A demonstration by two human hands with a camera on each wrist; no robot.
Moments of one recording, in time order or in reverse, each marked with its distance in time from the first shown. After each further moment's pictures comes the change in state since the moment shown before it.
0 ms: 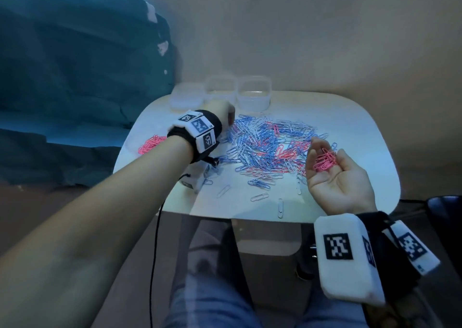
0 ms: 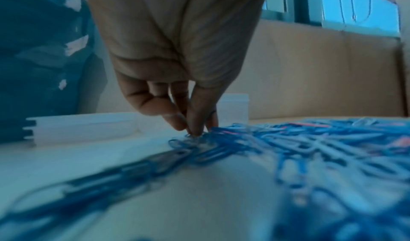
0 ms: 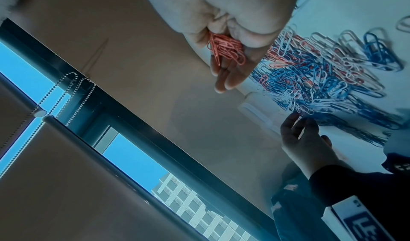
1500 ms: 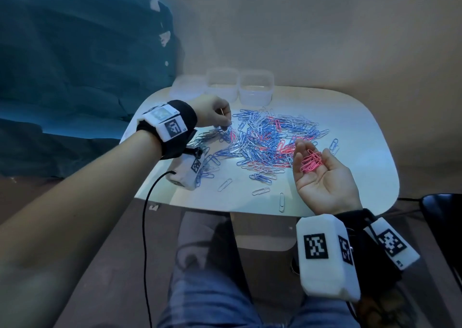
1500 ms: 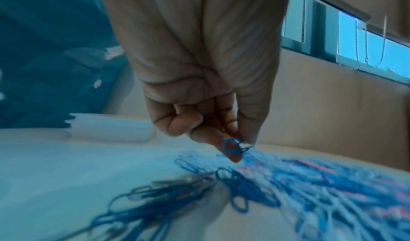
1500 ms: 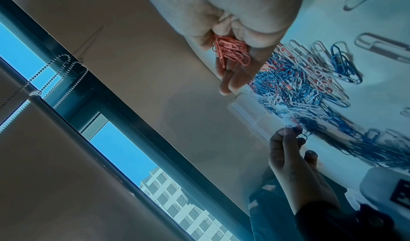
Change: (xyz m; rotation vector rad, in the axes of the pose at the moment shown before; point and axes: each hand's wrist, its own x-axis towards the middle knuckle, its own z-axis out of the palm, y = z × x) left_hand -0.012 -0.034 -0.003 -0.317 -0.097 0.154; right_hand 0.000 0.018 -0.003 -0.097 0.017 0.073
